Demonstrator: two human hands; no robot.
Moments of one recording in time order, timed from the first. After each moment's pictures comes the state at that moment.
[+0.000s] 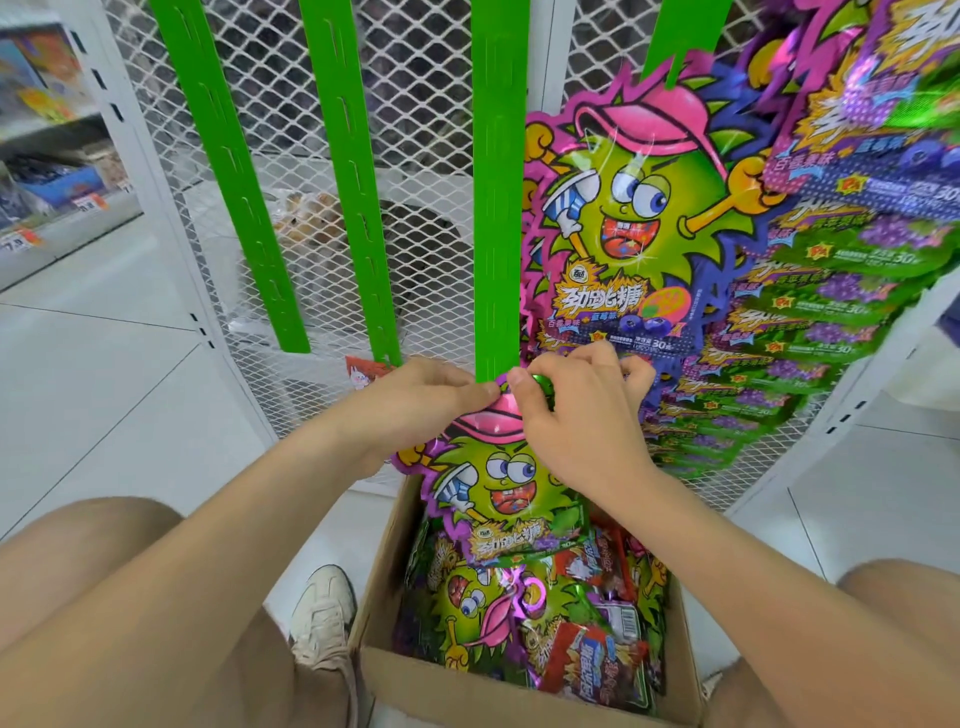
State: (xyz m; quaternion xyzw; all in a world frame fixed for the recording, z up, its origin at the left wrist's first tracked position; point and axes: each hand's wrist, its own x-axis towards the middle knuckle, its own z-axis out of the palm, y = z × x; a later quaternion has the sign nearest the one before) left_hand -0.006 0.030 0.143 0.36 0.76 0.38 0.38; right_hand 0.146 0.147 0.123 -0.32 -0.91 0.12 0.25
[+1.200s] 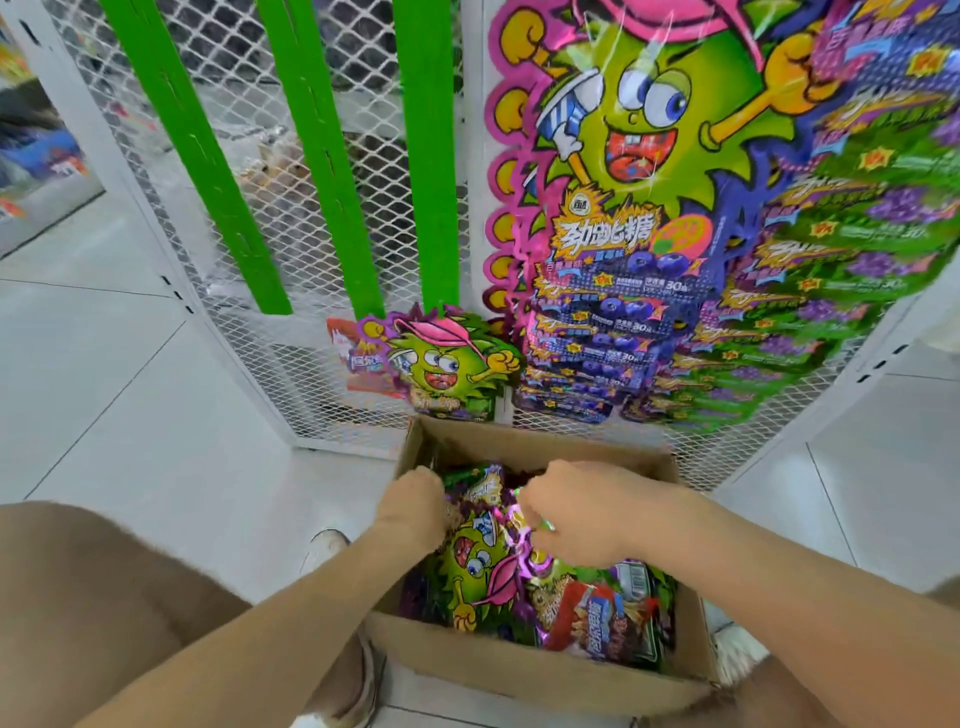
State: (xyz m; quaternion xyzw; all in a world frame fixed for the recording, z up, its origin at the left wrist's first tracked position) left_hand 0.017 0.023 -0.067 0.40 0.89 -0.09 0.19; right_hand 0.183 0.148 0.059 -0.11 -0.95 0.09 -0.29
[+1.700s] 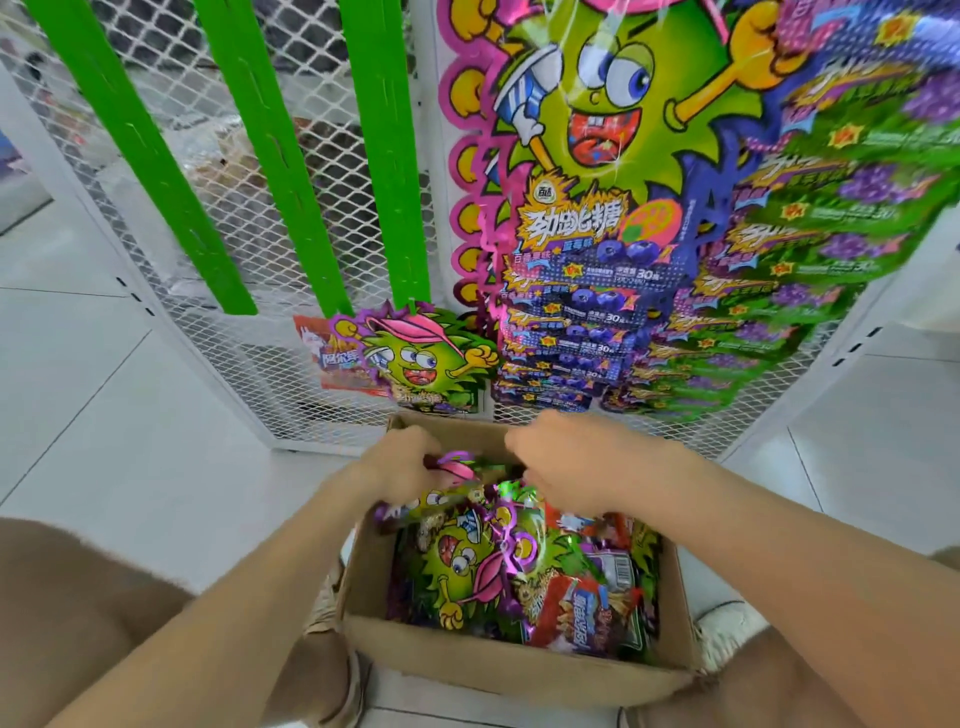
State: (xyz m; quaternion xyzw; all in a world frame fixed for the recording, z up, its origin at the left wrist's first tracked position) left_hand -0.028 0.049 -0.039 0.49 0.81 0.07 0.30; right_hand 0.174 0.172 0.078 -0.12 -0.96 0.04 -0.23
